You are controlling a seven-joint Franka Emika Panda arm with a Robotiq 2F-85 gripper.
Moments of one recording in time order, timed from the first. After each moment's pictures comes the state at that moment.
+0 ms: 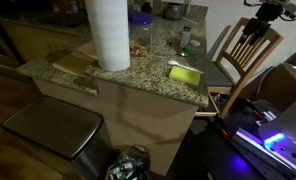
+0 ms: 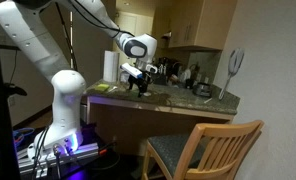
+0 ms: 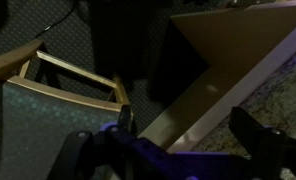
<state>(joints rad) -0.04 -0.56 -0.33 -2.64 0.03 2.07 -0.34</state>
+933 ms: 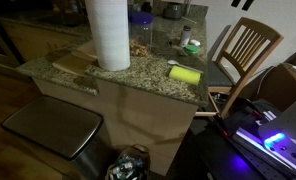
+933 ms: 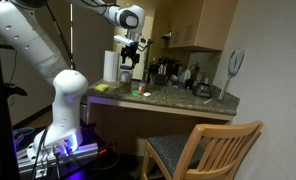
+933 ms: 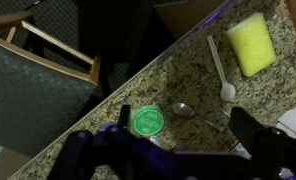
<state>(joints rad) 0.05 -0.62 -0.07 -2.35 0.14 1.79 -0.13</state>
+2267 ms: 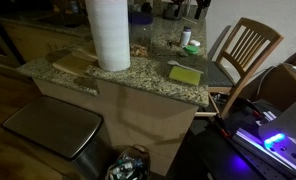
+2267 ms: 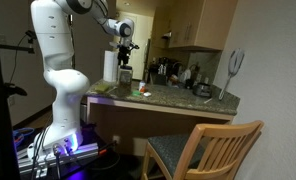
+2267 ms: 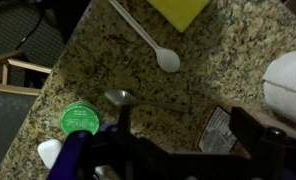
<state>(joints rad) 0.14 -0.20 0.23 -2.07 0.15 1.92 0.52</state>
